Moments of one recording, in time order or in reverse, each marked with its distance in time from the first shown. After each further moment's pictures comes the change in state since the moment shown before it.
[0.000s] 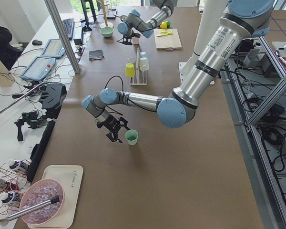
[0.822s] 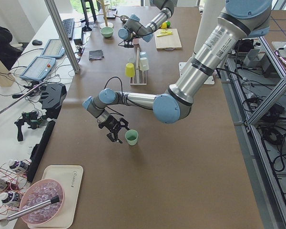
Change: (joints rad) left arm 0.037 -0.039 0.081 0.002 0.044 0.048; right arm -0.014 0.001 -0.056 0.002 -0.037 -0.056
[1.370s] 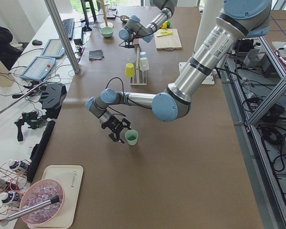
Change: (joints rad) left arm 0.032 -0.025 0.035 0.026 0.019 0.012; right arm -0.008 -0.019 0.000 0.004 -0.001 -0.004
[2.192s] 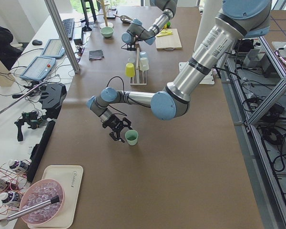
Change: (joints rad) left arm 0.015 -0.009 0.005 0.025 0.032 0.003; right arm -0.034 -0.034 -0.020 0.059 -0.012 0.060
